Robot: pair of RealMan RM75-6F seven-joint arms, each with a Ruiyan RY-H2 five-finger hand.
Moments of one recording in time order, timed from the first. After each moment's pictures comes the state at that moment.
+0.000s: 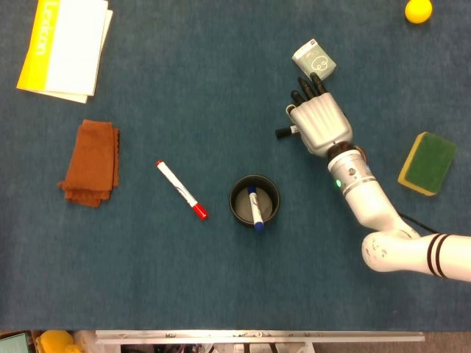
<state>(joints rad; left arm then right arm) 0.00 -0.99 -0.01 -1.69 1.47 1.51 0.11 0.88 -1.87 0.14 -1.17 -0.86 0.96 -0.82</state>
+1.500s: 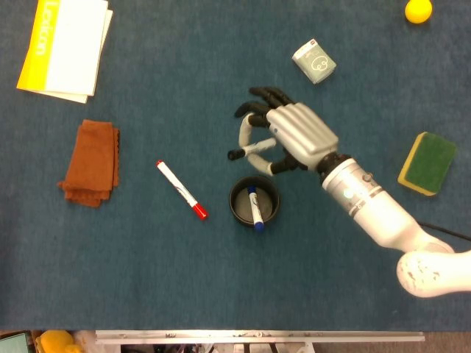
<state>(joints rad) -0.01 -0.98 0.00 -1.73 1.49 1.51 0.15 0.80 -1.55 0.32 -1.80 -0.94 0.84 -0.25</state>
